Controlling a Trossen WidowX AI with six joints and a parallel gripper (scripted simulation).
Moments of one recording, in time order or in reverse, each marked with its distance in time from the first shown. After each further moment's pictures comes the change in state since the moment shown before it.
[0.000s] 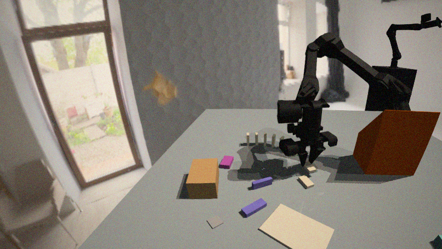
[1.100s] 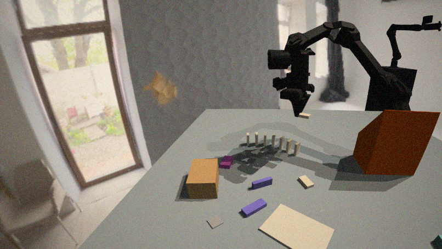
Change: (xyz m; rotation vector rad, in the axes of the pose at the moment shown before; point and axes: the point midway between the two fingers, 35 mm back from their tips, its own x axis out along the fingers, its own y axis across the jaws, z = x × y) arm -0.141 -0.006 0.093 -0.728 0.013 0.050
